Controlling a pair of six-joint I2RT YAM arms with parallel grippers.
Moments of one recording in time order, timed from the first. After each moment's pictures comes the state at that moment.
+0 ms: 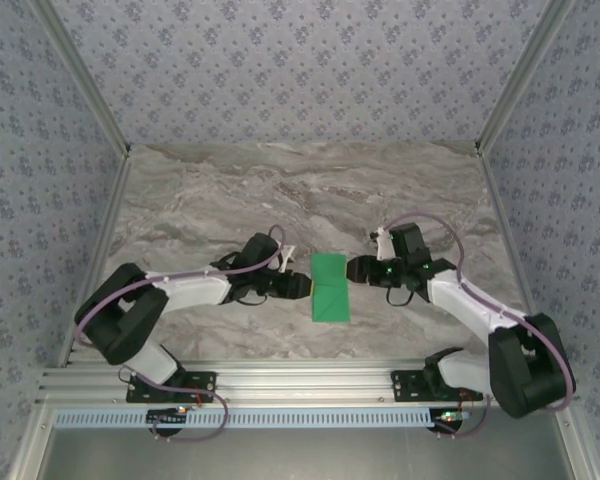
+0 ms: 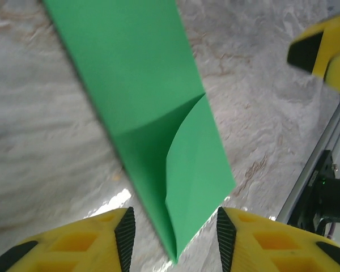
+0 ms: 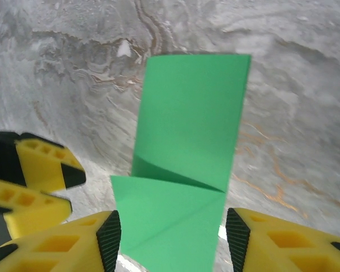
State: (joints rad) left arm -0.76 1.59 0.71 0.09 0.49 -0.65; right arm 0.35 1.19 0.57 -0.27 -0.47 0.46
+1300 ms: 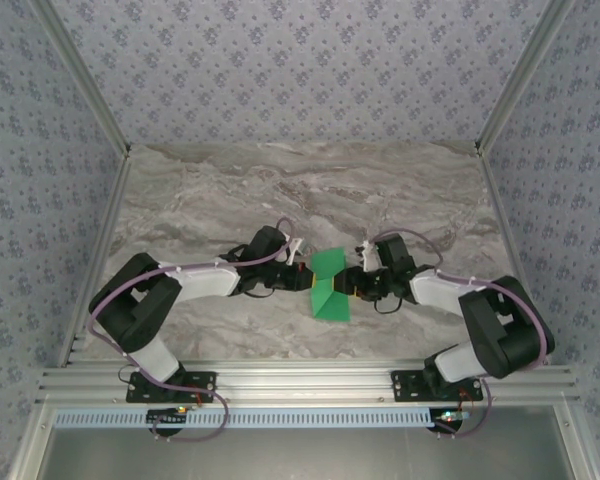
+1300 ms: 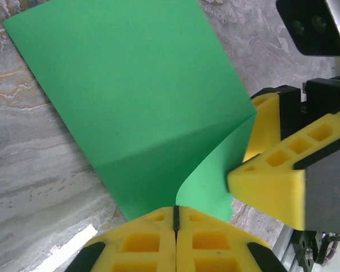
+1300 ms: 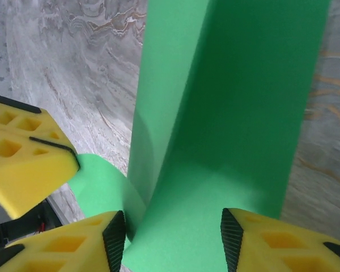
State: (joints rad) left arm -0.76 1.65 0.77 0.10 0.48 -0.63; right arm 0.42 1.45 0.51 0.00 -0.66 0.60
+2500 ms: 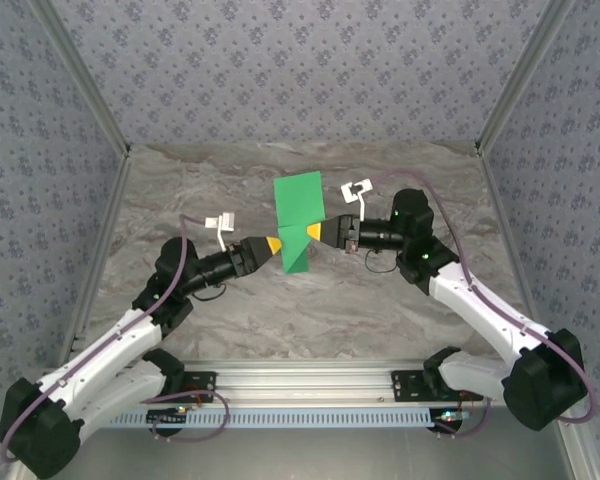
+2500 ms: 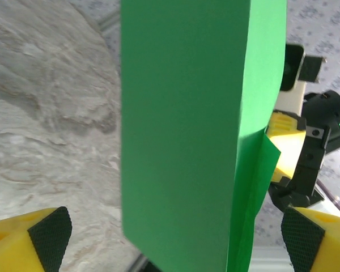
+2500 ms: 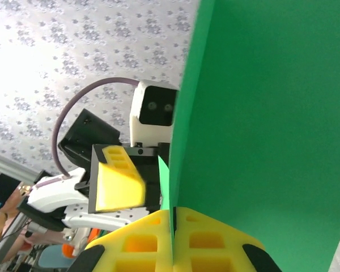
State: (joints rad) left arm -0.61 0.85 0.52 0.29 0.53 -1.08; right arm 0.53 1.15 0.85 0.23 -0.90 0.83
